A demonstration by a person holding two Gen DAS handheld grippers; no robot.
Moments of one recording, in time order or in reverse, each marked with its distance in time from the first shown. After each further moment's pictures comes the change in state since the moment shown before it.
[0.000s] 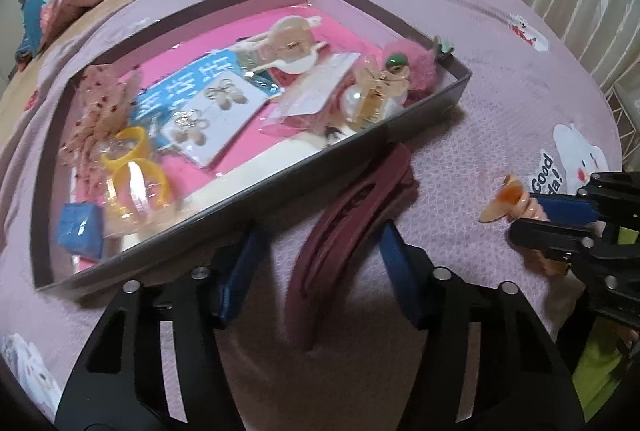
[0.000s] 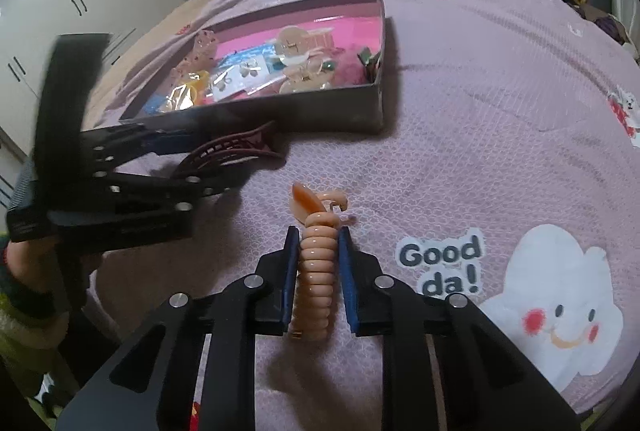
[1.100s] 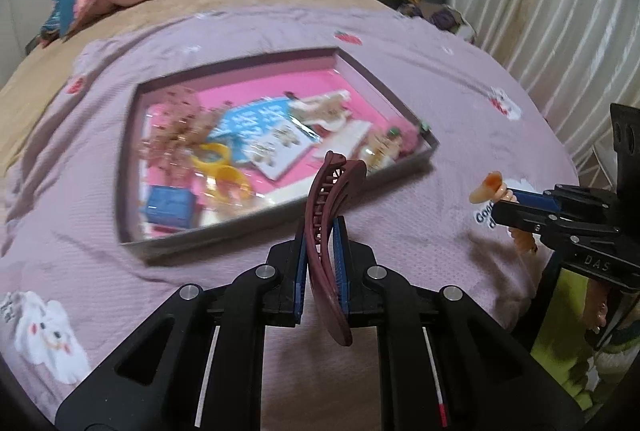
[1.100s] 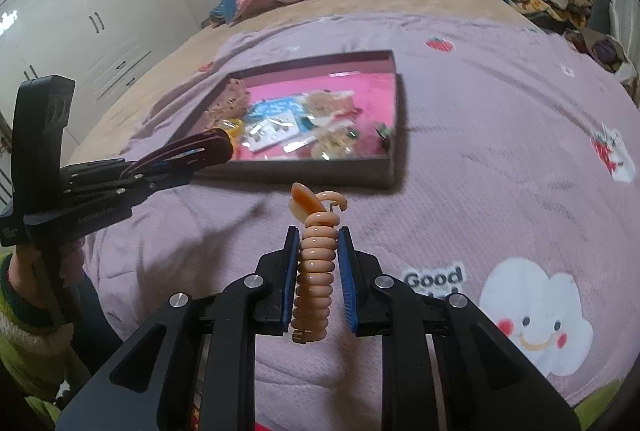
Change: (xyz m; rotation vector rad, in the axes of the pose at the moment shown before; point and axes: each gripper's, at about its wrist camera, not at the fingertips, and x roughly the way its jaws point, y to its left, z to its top) left arm -0.097 0.044 -0.019 -0.154 -0.169 -0.048; right arm -0.047 0.022 0.022 -0.033 -0.113 0.034
